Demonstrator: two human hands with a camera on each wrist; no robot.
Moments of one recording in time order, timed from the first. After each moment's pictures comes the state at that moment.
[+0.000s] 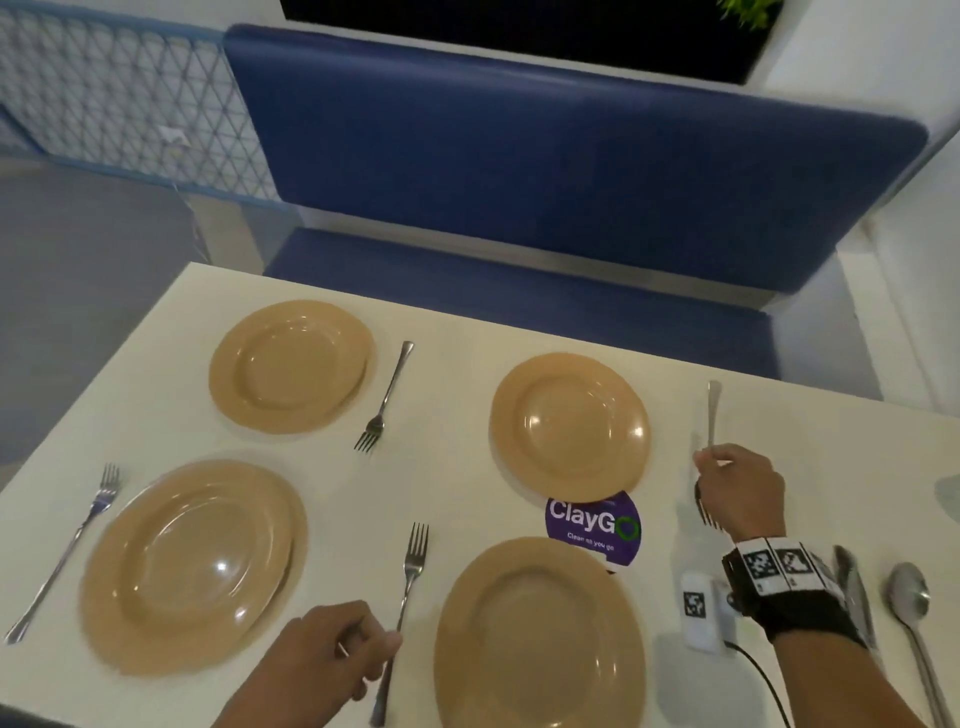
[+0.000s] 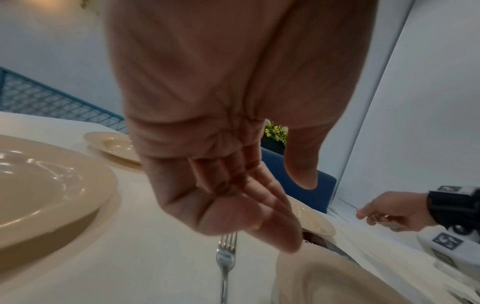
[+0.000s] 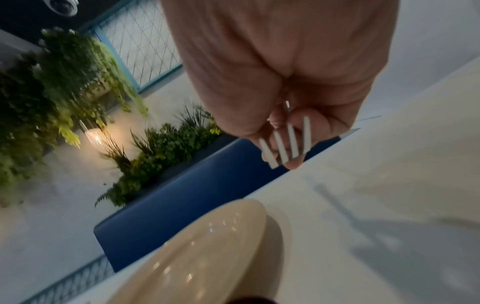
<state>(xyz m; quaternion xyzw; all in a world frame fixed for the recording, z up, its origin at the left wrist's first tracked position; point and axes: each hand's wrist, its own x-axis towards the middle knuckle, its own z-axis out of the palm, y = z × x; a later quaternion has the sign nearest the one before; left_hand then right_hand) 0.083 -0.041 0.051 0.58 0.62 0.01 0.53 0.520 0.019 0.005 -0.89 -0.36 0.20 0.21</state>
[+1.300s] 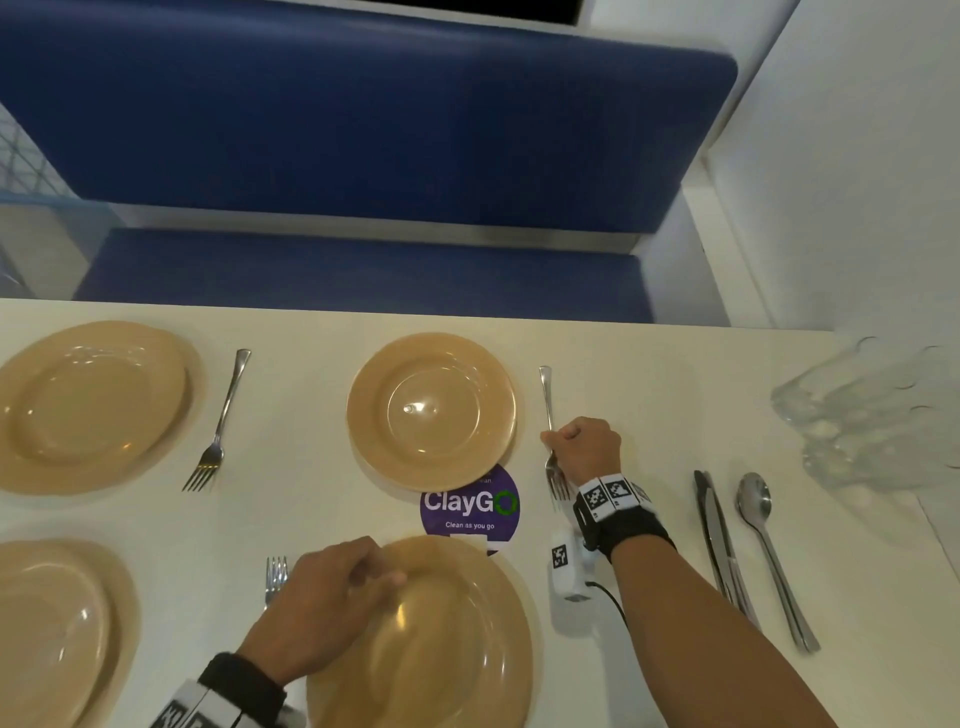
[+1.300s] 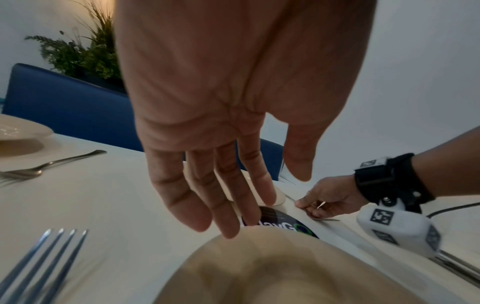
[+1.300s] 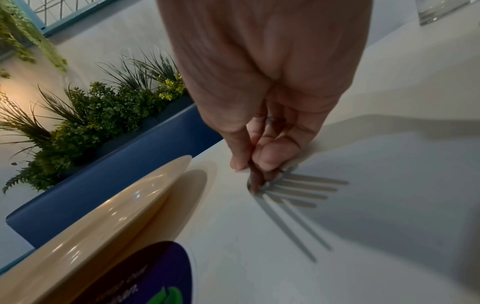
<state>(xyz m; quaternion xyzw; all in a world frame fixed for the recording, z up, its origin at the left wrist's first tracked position) 0.211 0.011 0.000 0.73 0.50 0.00 0.46 0.548 0.022 -0.053 -0.88 -0.28 0.29 0.24</state>
